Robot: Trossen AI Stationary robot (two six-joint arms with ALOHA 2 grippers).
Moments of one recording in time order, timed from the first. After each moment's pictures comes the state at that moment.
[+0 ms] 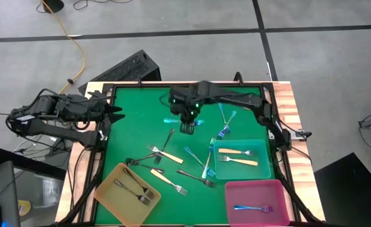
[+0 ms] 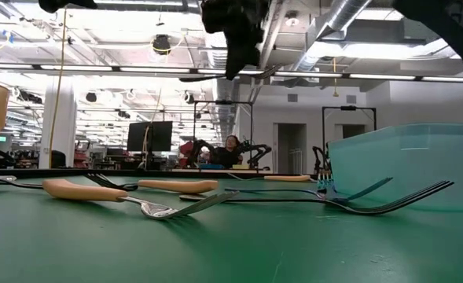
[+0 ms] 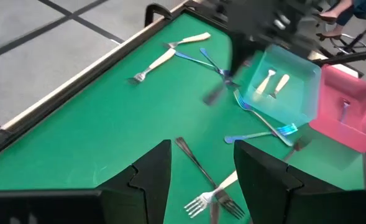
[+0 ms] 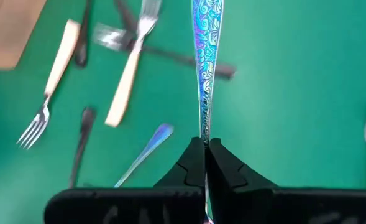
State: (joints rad) left arm -0.02 0.69 1.18 -1.11 -0.34 -0.50; right arm -0.15 2.17 2.34 -1.38 -0.13 0.00
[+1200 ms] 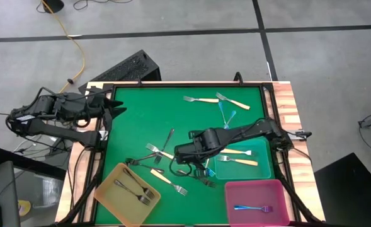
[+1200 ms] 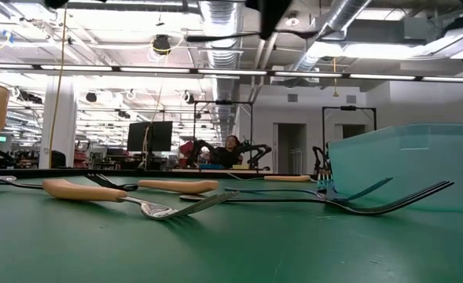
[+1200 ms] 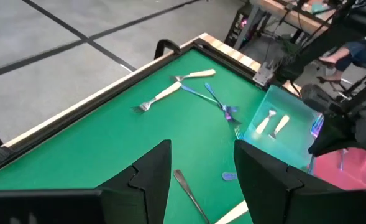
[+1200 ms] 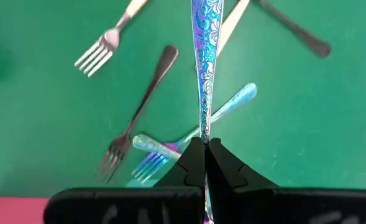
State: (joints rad) left arm -0.02 0.69 1.18 -1.00 -0.43 -0.54; right arm 0.27 2.10 2.21 -1.44 0.10 0.13
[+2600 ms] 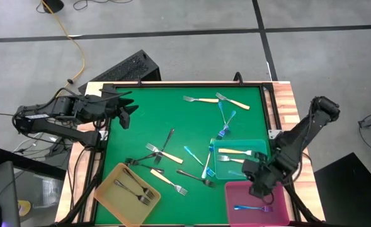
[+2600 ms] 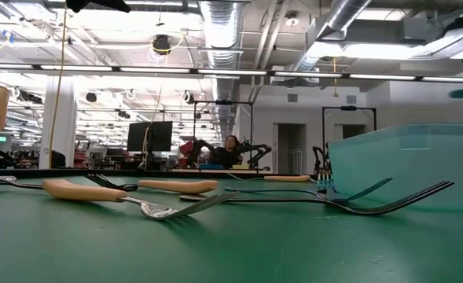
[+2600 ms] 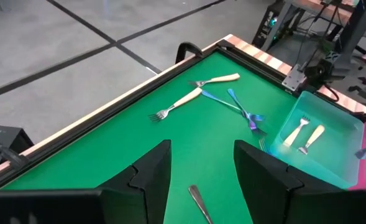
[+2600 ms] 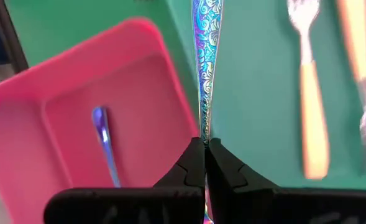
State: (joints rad) left arm -0.02 0.85 1.18 -0.90 -0.55 -0.55; right arm 0.83 1.30 0.97 -0.95 0.16 1.17
